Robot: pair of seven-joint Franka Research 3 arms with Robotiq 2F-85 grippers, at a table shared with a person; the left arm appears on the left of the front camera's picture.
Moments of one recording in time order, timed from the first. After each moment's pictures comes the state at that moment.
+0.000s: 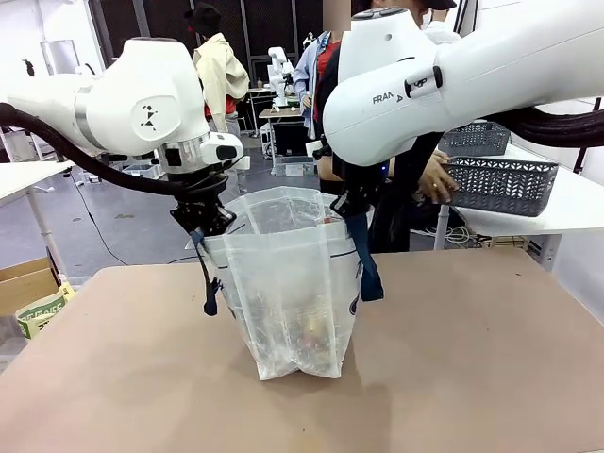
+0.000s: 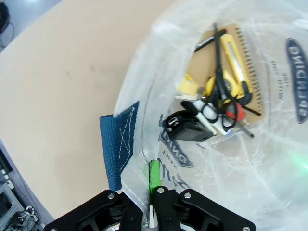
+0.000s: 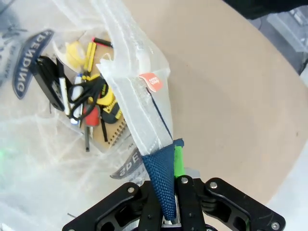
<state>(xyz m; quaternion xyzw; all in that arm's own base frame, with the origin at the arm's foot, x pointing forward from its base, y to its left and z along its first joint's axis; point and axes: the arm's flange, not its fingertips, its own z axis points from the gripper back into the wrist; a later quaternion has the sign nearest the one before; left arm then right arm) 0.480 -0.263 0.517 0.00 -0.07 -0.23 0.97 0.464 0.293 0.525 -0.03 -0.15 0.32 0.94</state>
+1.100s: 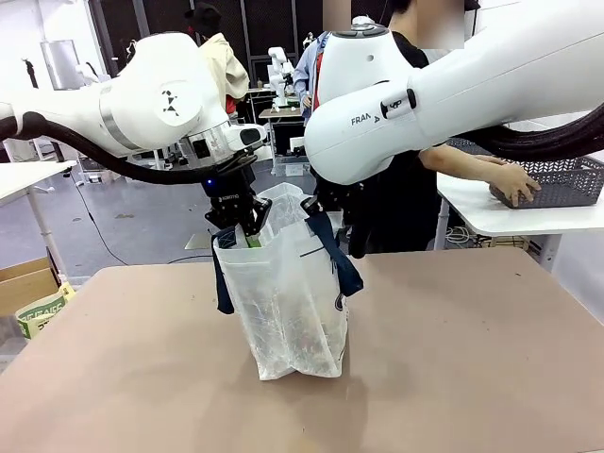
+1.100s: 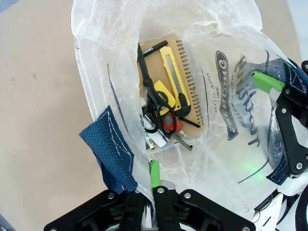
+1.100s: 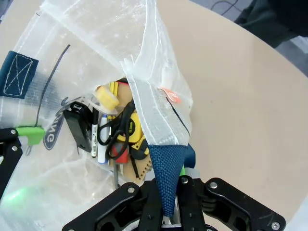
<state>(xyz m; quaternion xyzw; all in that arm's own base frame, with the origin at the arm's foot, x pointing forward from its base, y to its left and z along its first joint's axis) 0.484 -0.302 0.520 -0.11 -0.05 -0.18 0.98 0.472 0.327 0.515 0.01 -0.19 0.25 0.95</state>
